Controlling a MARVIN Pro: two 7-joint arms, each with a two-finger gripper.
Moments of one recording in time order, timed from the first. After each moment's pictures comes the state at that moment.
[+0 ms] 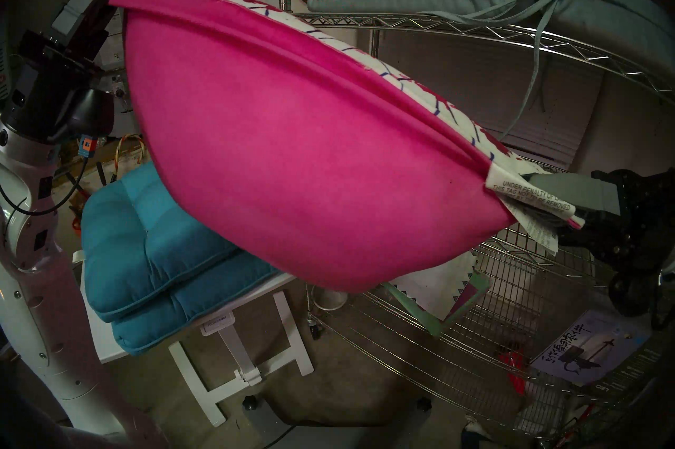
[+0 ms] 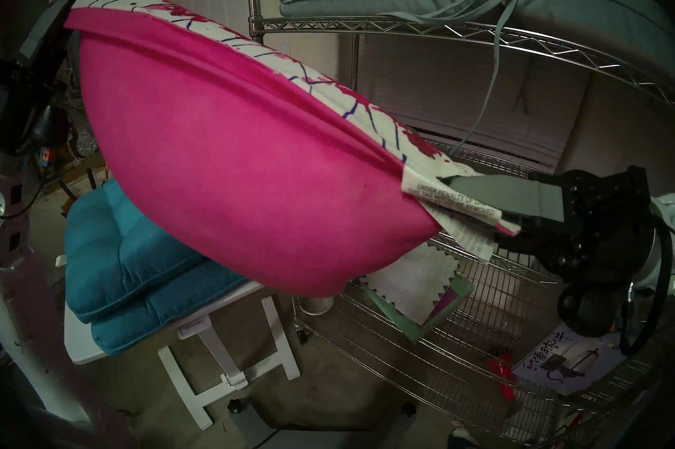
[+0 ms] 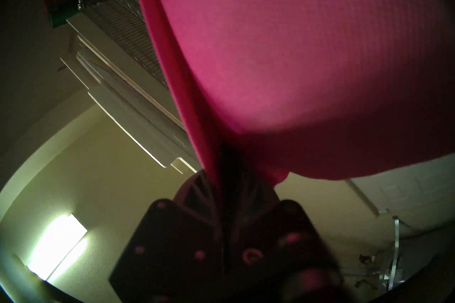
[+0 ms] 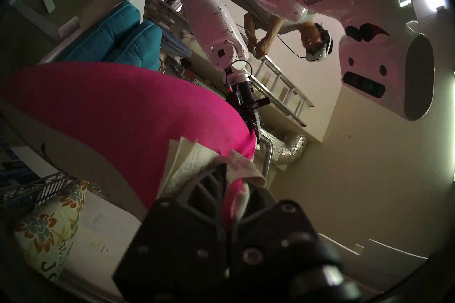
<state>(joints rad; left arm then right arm) 1.43 -1.33 -2.22 -2.38 1.30 -0.72 0.11 -2.70 -0.48 2.78 -2.45 -0.85 -0.81 -0.58</state>
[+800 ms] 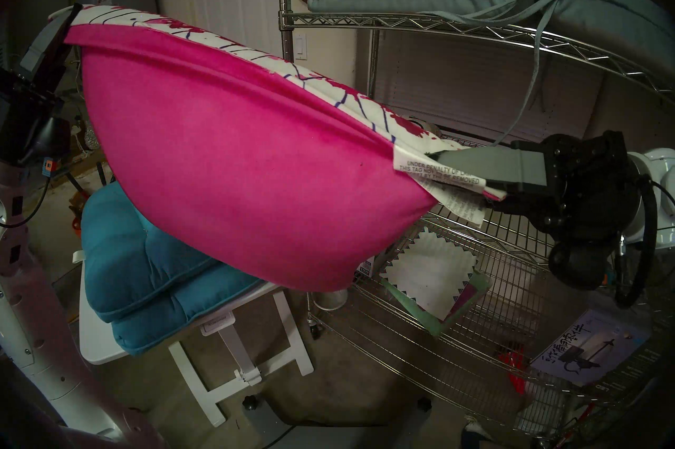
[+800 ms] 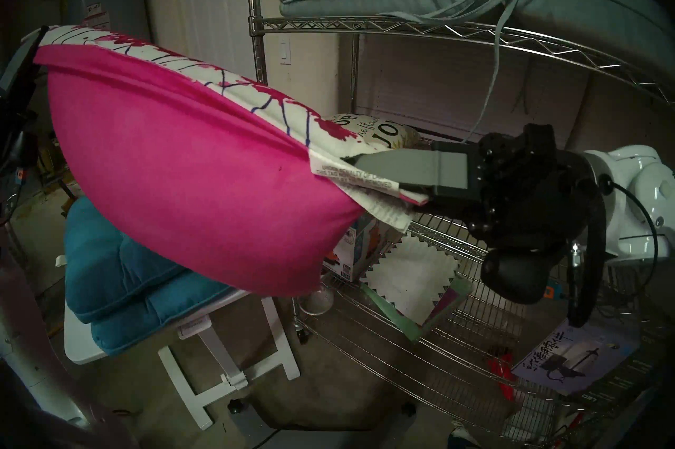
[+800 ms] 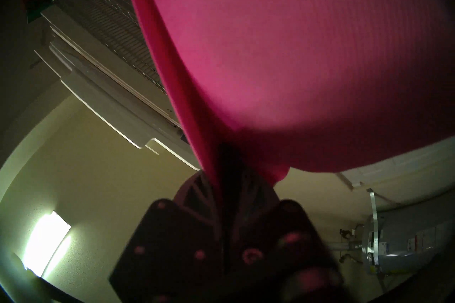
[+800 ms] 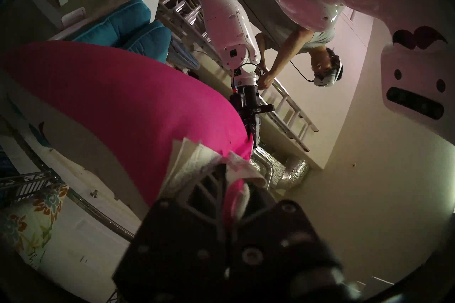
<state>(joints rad) 1.42 -1.33 -2.42 -2.27 1.25 -0.85 0.10 -2.65 -0.17 2.76 -2.45 -0.78 -0.60 -0.42</state>
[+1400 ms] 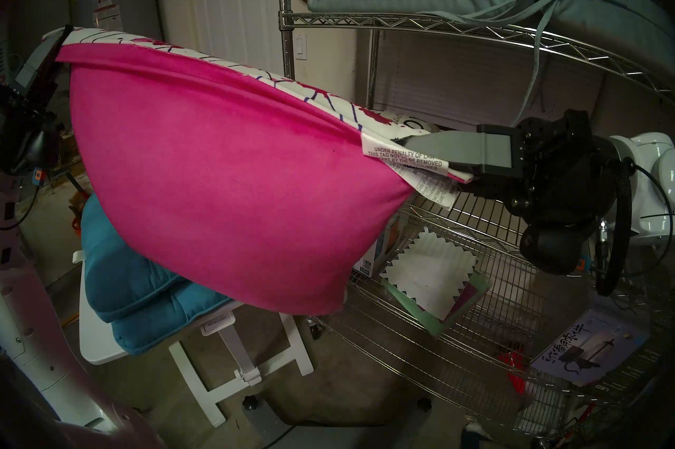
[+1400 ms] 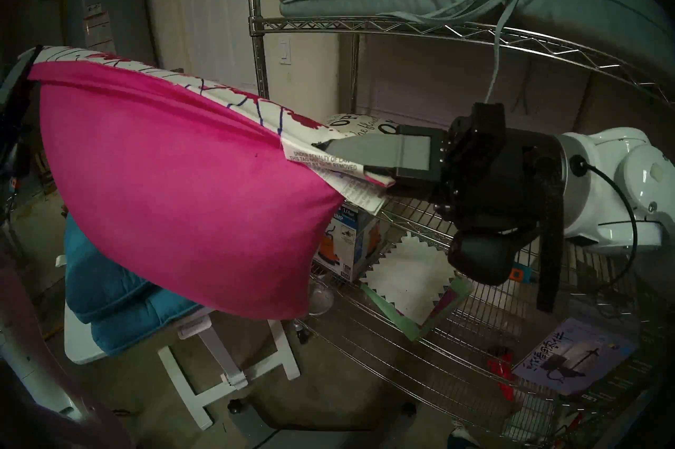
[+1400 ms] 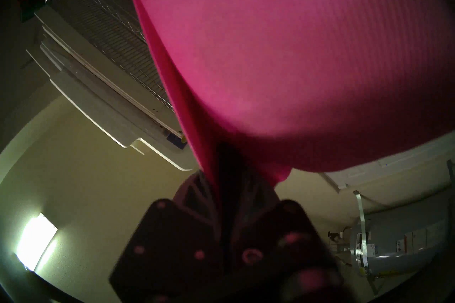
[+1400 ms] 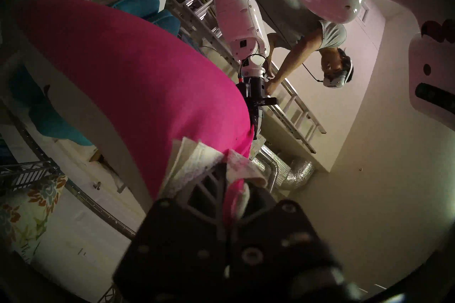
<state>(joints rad) 1.39 -1.29 -2.48 -2.16 1.23 -0.96 0.09 -2.63 -0.08 2.77 -2.45 -0.73 -0.50 -0.32</state>
